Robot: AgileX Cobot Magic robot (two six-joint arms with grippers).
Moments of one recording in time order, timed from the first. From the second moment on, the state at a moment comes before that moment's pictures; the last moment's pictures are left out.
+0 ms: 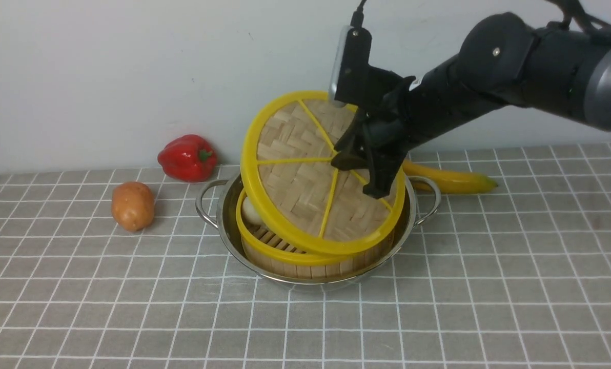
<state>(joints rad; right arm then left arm) 0.46 1.94 -1.64 0.58 0.80 -1.24 0.11 0.00 0.01 0.03 0.37 0.09</state>
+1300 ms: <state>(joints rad) 0.46 1.95 -1.67 0.50 0.85 -1.14 0.11 0.00 0.01 0.03 0.37 0.09</state>
